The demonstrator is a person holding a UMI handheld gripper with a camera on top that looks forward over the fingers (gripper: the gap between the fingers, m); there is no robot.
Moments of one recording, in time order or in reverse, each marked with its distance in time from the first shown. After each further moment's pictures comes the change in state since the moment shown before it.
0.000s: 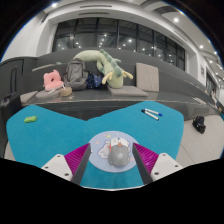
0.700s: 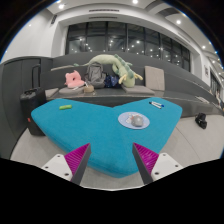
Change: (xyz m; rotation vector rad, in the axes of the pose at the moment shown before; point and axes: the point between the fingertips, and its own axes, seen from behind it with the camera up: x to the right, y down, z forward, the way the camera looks) arm -0.096 0.086 -0.256 0.001 -0.103 -0.012
